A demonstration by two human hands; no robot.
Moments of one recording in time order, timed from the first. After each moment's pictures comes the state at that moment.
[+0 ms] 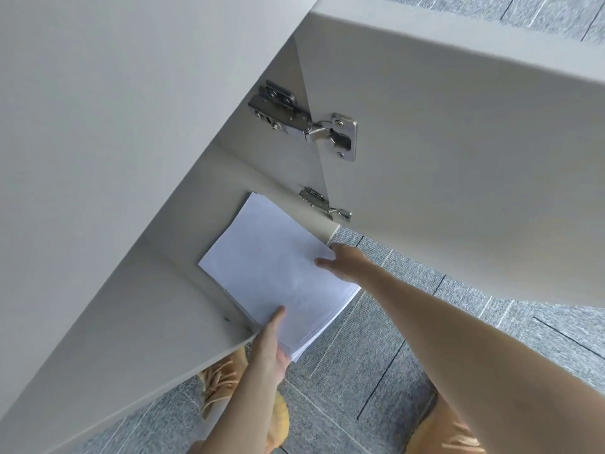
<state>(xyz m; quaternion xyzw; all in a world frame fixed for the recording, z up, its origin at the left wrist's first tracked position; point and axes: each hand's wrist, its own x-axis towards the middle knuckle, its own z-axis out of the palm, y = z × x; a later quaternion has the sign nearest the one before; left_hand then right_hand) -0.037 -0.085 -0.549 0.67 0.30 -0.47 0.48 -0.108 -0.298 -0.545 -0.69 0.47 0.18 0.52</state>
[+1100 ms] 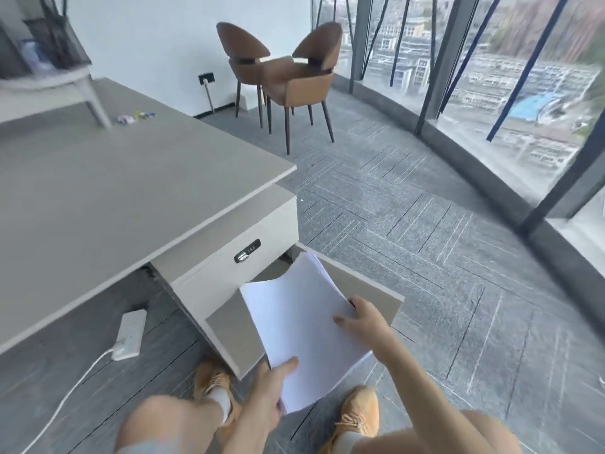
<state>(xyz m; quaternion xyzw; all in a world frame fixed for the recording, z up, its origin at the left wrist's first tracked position) -0.235 -0.017 -0.117 0.64 0.04 -0.47 0.61 -0.341 -0.199 -0.061 -0.72 0.49 -0.06 0.49</state>
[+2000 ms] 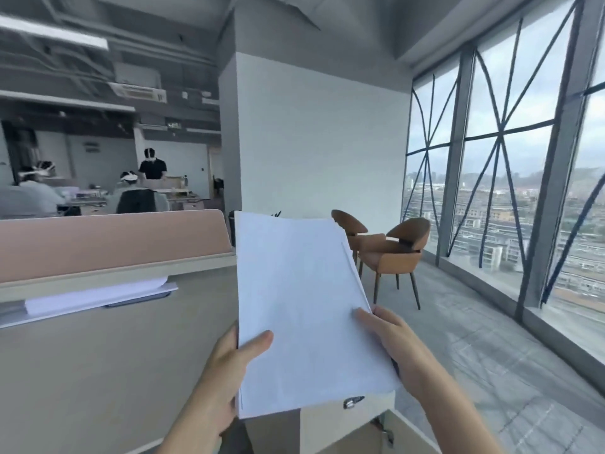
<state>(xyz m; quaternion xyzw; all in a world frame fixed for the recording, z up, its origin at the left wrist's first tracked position) -0.152 0.179 0.265 0.60 -0.23 -0.20 0.74 -0.265 -0.050 0.282 -0.68 0.18 -0.21 0.68</state>
